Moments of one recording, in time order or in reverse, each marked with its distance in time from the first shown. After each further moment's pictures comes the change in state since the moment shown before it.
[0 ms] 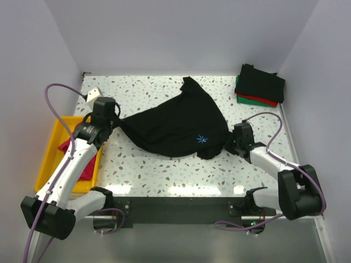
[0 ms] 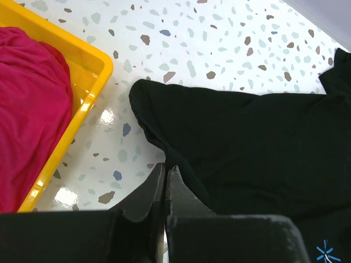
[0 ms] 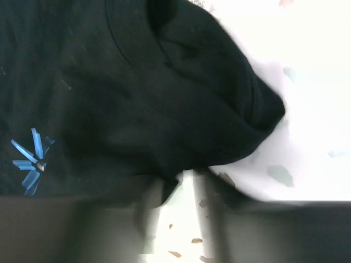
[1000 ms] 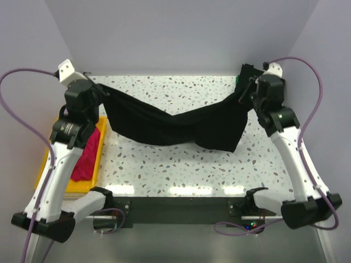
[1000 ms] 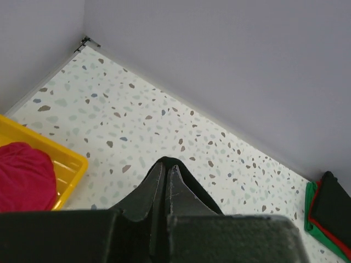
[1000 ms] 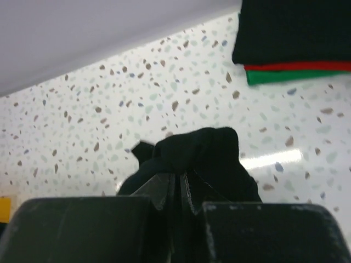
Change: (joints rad) left arm 0.007 -0.077 0.312 0.047 -0.084 0.101; right arm -0.006 -0.128 0.806 -0.456 0.195 -0.301
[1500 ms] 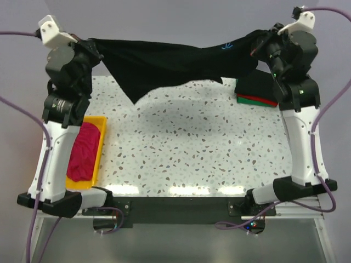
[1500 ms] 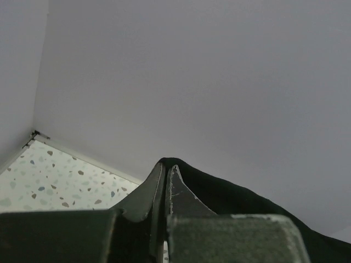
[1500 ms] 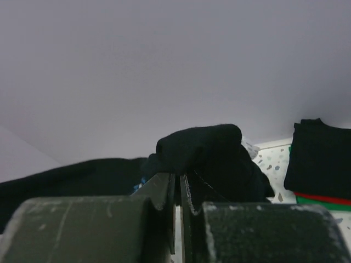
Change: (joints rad) left arm 0.012 0.323 0.481 0.173 0.056 0.126; right arm -0.040 0.371 0.747 0.031 -0.108 -0.023
